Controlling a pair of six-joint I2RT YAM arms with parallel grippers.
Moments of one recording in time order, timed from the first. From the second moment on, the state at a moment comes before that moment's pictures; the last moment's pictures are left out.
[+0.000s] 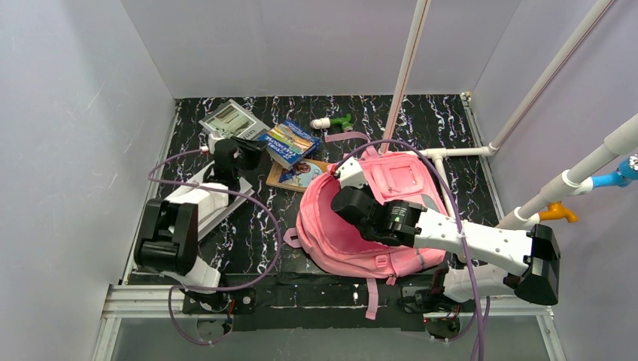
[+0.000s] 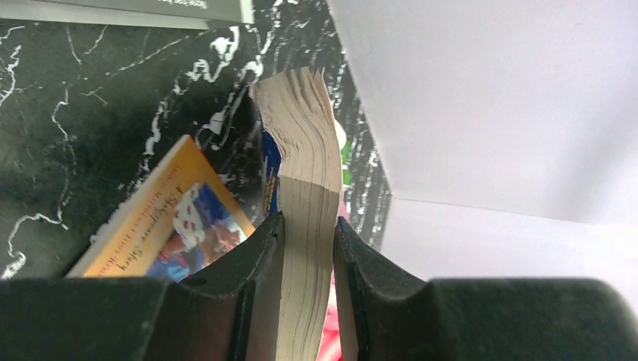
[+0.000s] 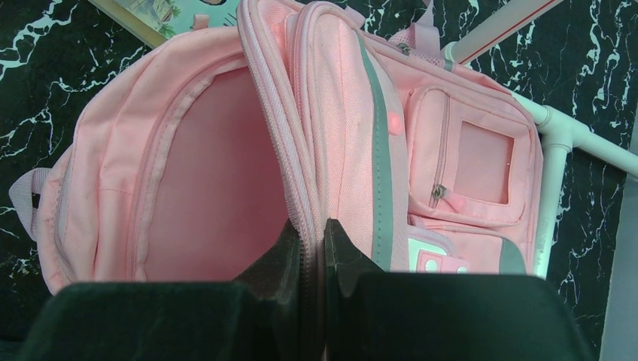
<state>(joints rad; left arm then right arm) -0.17 1.58 0.73 0.49 0.02 -1.25 1.22 1.23 1.04 -0.60 0.80 0.33</state>
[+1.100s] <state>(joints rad) -0.34 0.92 0.79 -0.28 0.61 -1.19 1.18 1.24 1.18 -0.68 0.81 0.38</state>
